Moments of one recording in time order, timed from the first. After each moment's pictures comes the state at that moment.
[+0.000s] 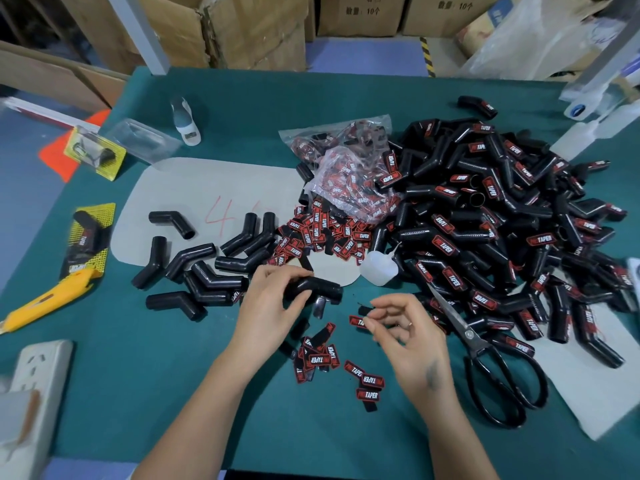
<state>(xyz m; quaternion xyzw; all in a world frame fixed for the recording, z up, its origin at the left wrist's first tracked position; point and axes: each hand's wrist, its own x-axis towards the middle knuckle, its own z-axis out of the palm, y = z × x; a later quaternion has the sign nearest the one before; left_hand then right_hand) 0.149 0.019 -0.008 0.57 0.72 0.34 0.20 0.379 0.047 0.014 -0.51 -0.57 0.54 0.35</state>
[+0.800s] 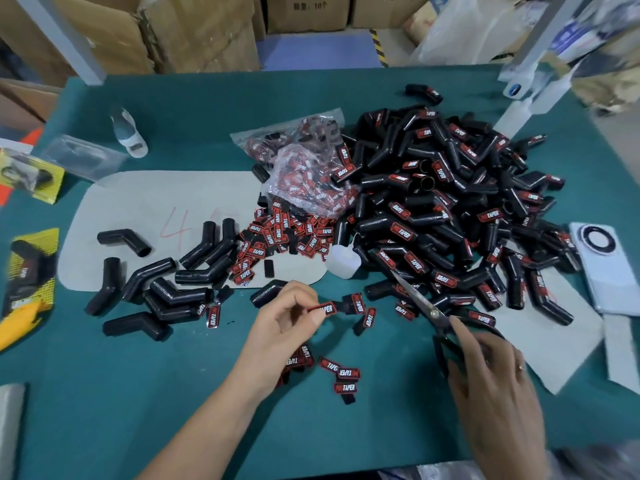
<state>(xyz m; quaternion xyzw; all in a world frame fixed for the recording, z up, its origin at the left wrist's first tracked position) 0.206 0.011 0.017 0.41 0.49 0.55 0.54 0.506 -0.003 0.016 -0.65 -0.75 0.01 0.10</state>
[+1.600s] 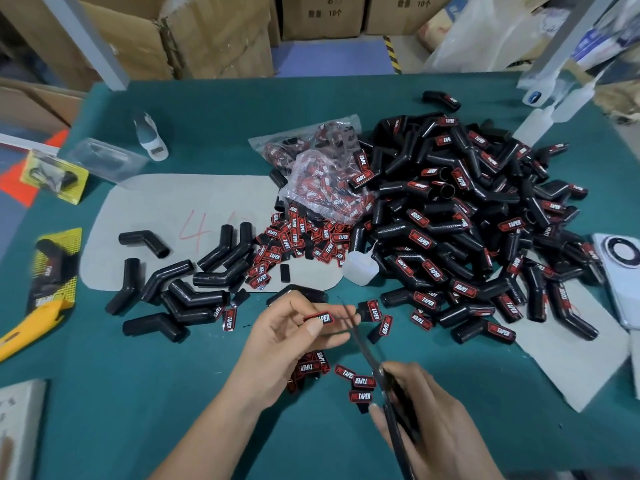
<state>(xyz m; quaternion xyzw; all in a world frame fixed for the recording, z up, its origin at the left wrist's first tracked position) 0.195 0.002 0.038 0.31 0.37 0.59 0.65 0.426 -0.019 0.060 -0.49 -0.79 0.31 0.18</state>
